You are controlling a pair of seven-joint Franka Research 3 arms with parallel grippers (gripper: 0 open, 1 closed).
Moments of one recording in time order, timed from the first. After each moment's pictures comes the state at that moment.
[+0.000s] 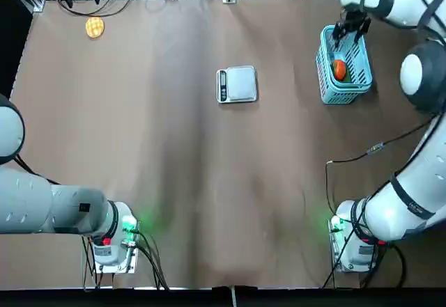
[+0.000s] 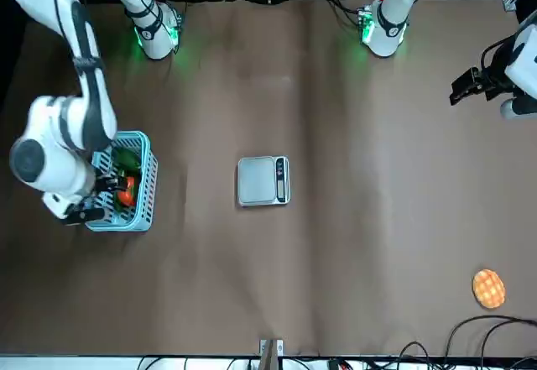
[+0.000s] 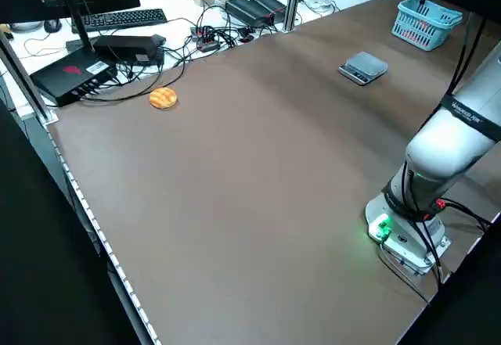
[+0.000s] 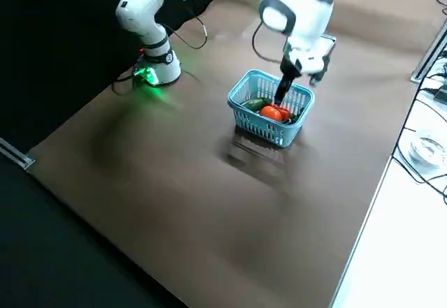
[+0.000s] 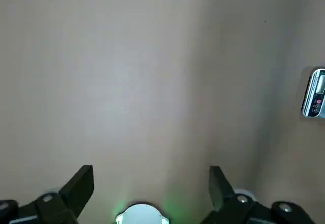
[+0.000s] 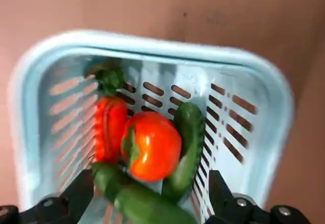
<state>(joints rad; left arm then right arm) -0.05 -0.07 0.00 -1.65 -0.03 1.48 -0.13 0.28 0.35 -0.31 -1.79 0.02 1.98 -0.15</state>
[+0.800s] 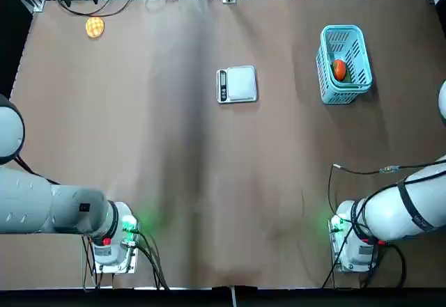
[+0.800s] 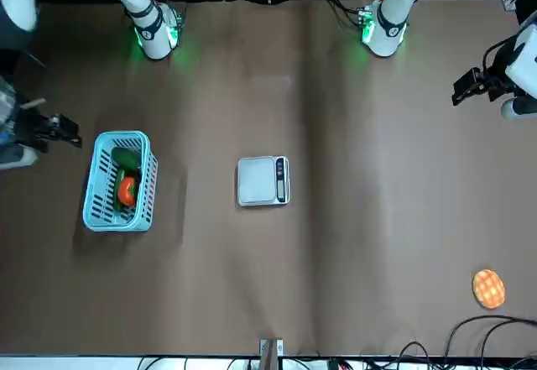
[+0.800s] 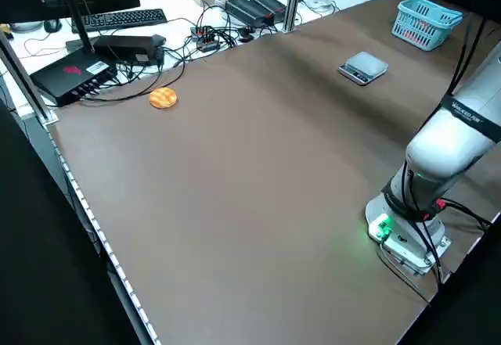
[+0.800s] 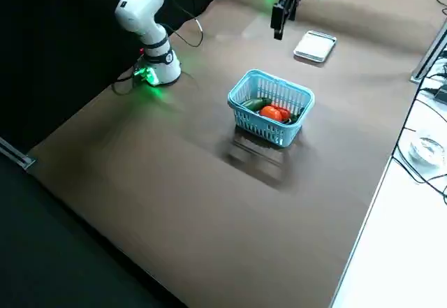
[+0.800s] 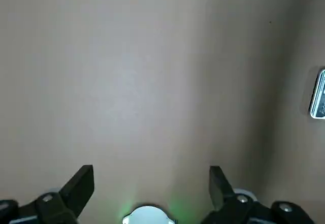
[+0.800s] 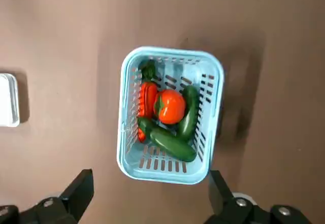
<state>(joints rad) -0.05 -0.07 0.00 -1.65 0.00 1.49 -0.12 0.27 0.09 -0.31 -1.59 0.05 1.63 -0.15</state>
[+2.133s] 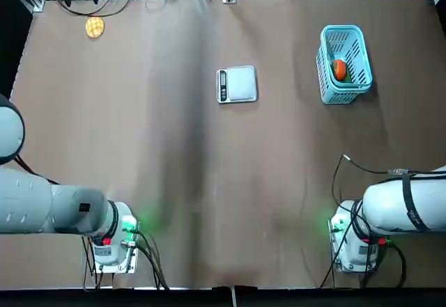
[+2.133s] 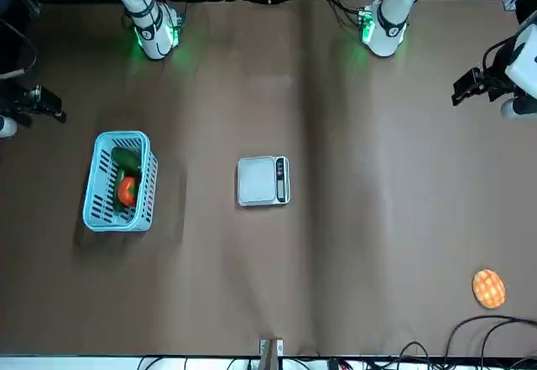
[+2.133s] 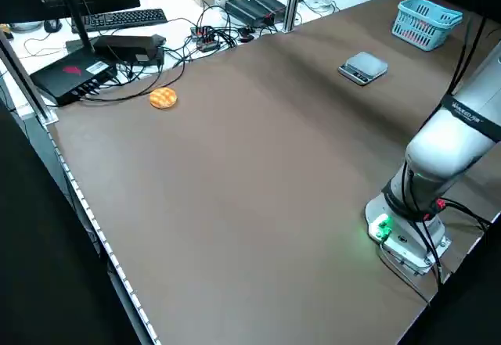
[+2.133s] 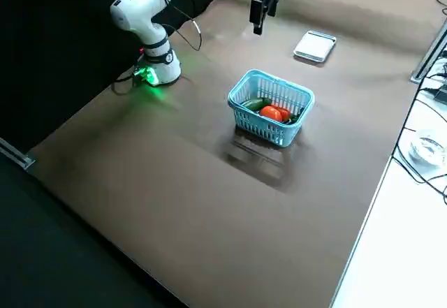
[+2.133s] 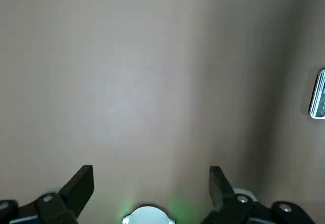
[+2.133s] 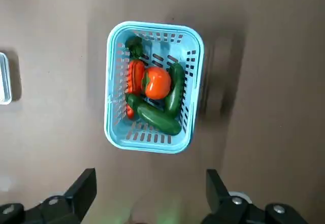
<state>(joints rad) -0.05 -0.07 0.00 -1.65 0.00 1.49 -0.12 -0.03 0.00 -0.04 -1.62 0.00 1.54 -0.19</state>
